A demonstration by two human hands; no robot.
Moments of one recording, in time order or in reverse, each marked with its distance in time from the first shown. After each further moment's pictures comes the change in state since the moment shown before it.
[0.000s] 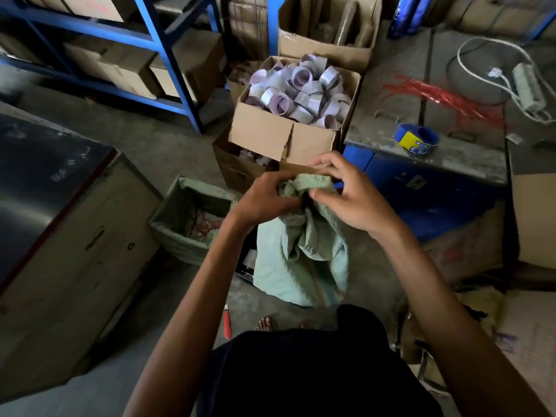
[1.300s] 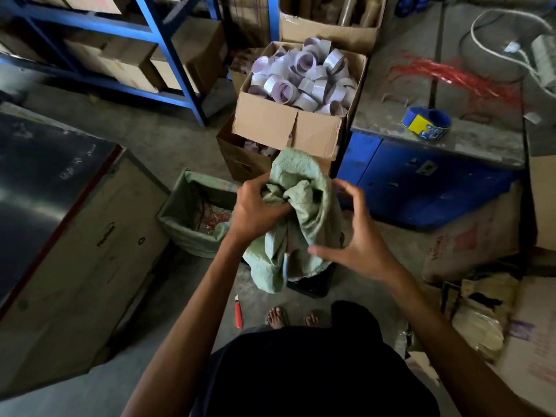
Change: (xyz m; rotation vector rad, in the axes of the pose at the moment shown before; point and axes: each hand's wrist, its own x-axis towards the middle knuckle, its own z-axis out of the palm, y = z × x) left_hand -0.029 -0.028 0.016 -0.098 0.364 -0.030; right_hand -0.059 0.064 0.043 0.093 0.079 -0.067
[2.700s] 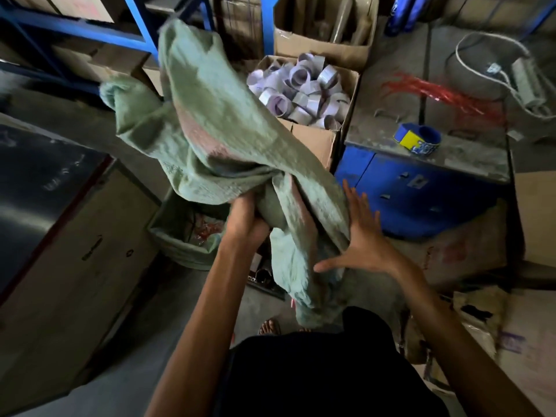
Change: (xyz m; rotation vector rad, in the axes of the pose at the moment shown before) left_hand 0.029 0.012 0.003 -1.127 0.030 -0.499; right_hand 0.034 0.018 -0.019 -0.521 -0.217 0.309
